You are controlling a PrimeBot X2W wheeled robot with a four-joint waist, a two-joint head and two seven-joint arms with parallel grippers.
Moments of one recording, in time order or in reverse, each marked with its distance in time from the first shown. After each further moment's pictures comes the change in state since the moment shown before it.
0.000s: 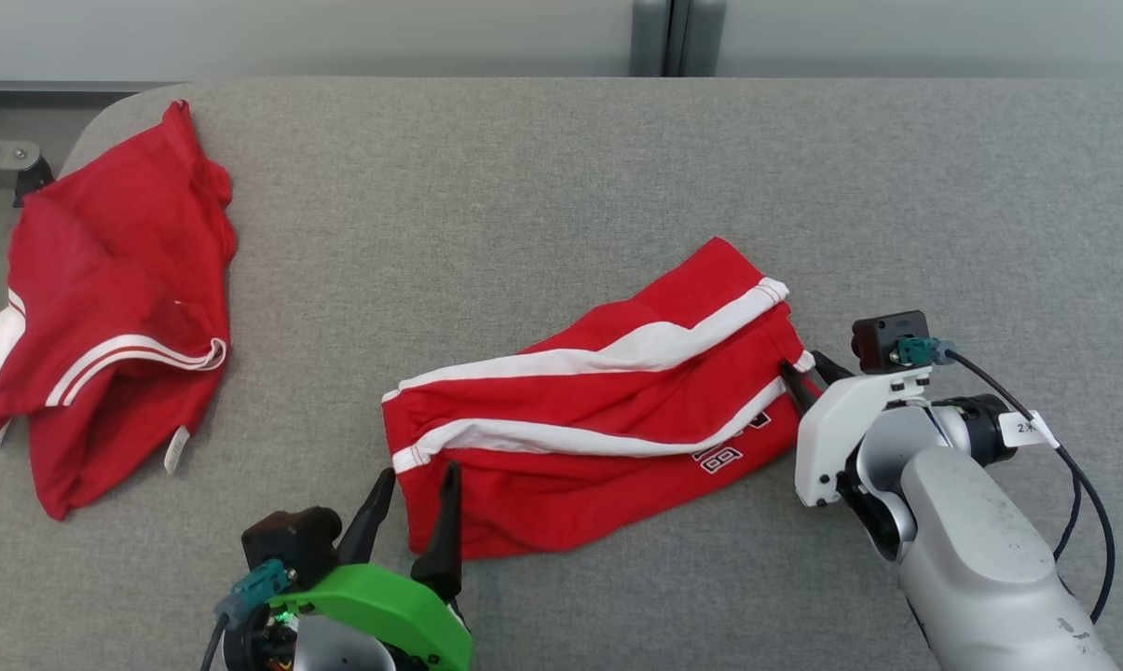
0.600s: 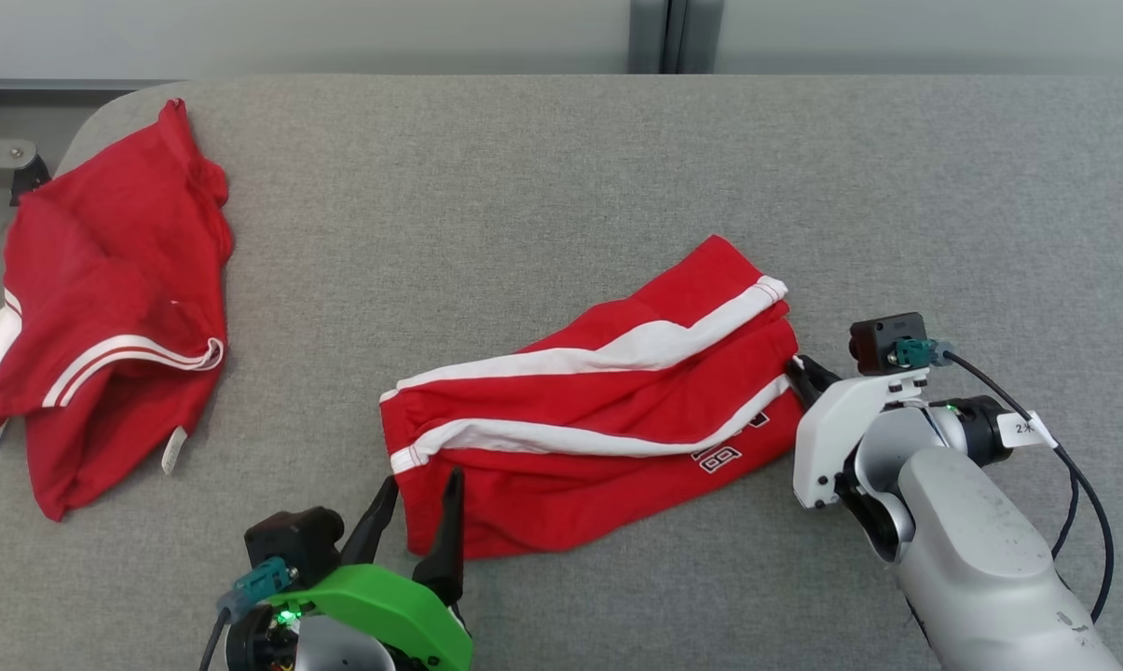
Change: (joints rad) left arm 0.003 0.010 -0.008 0.001 -0.023 0.008 0.029; right arm -0.020 -0.013 0.040 0.046 0.044 0.000 -0.028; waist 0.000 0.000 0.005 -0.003
